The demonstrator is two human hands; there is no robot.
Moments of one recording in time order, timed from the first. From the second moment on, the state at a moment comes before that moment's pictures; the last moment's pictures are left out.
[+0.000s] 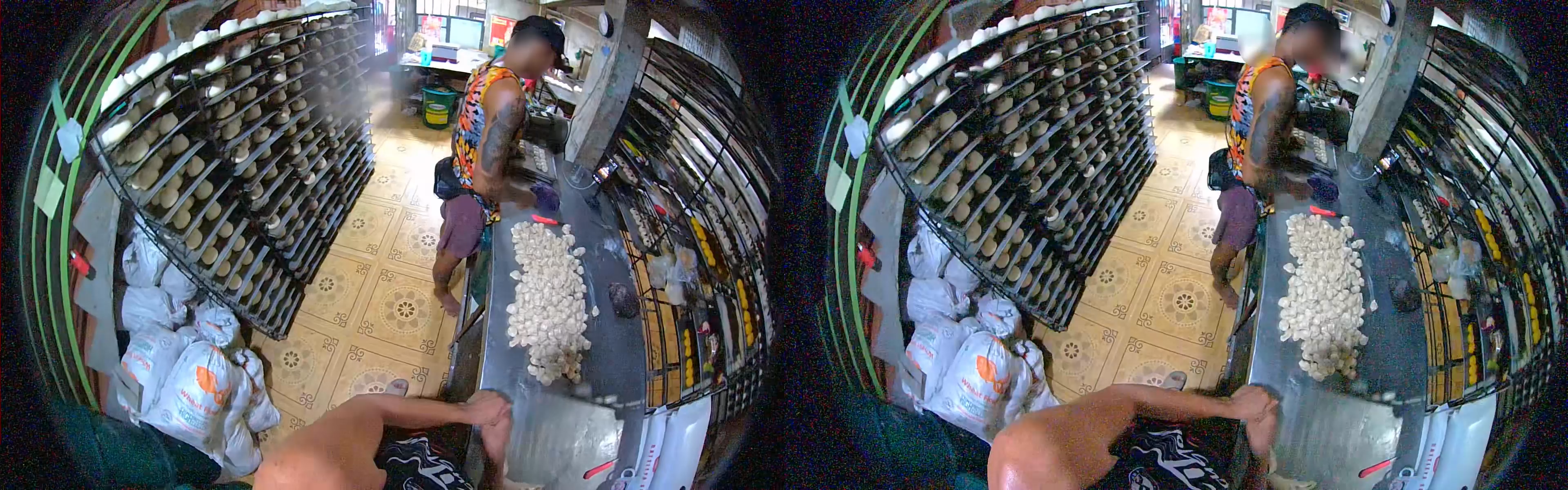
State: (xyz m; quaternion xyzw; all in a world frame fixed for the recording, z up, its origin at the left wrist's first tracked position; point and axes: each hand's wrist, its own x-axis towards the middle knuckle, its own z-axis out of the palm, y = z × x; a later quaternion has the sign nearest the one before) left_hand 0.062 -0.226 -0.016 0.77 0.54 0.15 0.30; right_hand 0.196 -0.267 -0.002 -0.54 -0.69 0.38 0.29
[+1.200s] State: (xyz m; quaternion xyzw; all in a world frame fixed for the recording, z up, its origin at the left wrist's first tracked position) left_hand 0.079 -0.159 0.020 0.76 0.46 0.43 0.13; right_hand 0.232 -0.248 -0.013 -0.58 -0.70 0.34 0.26
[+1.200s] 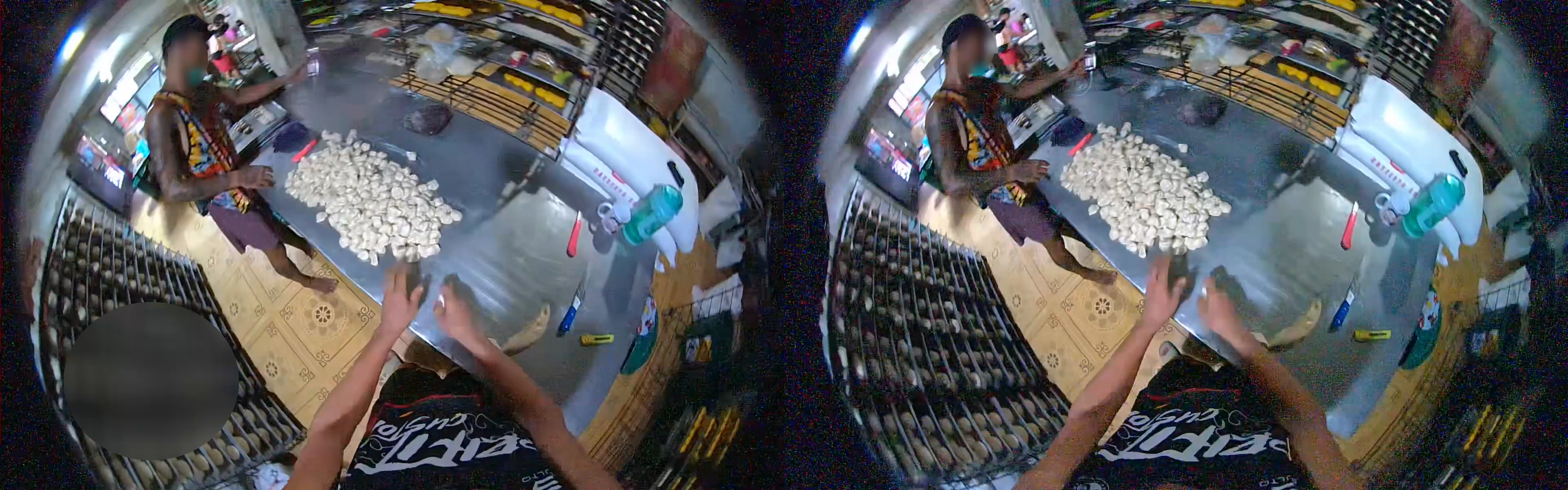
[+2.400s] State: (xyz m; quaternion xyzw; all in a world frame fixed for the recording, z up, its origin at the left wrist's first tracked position) left_hand 0.068 -0.212 -0.032 0.81 0.55 0.13 0.19; right_hand 0.204 -0.271 -0.023 -0.63 -0.67 0.36 0.18
